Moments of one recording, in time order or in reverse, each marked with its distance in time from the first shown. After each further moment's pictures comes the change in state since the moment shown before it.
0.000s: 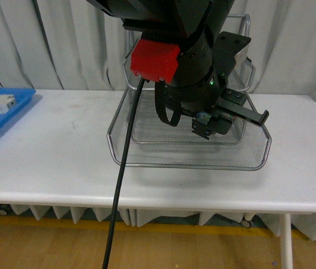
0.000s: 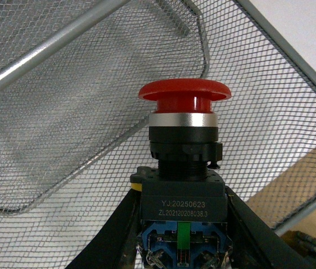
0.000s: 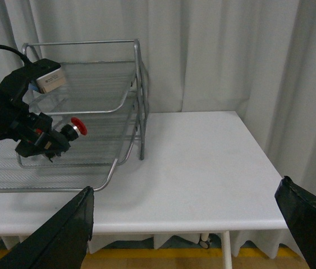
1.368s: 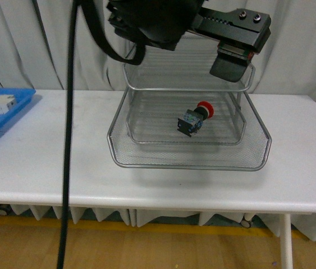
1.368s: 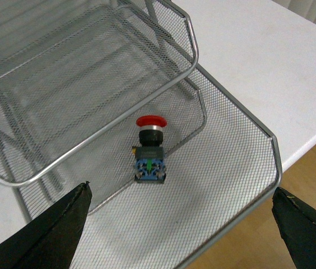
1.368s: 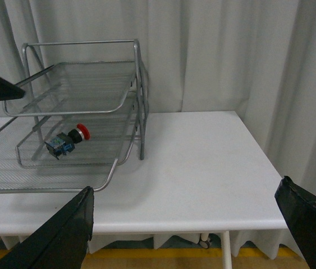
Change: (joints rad) left arm 0.040 -0.377 -0.294 0.158 0.039 0.064; right arm 0.000 0.000 0.000 0.000 0.000 0.000
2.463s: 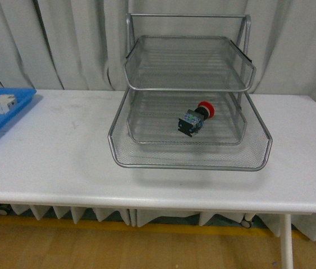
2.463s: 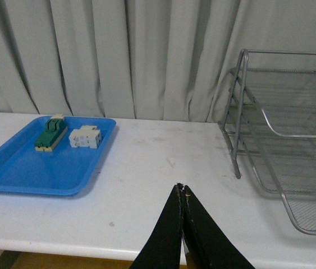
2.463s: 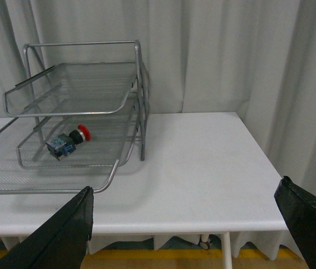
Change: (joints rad) left arm 0.558 -1.128 -1.244 0.684 -0.022 -0.196; right arm 0.000 0.000 0.000 0.000 0.000 0.000
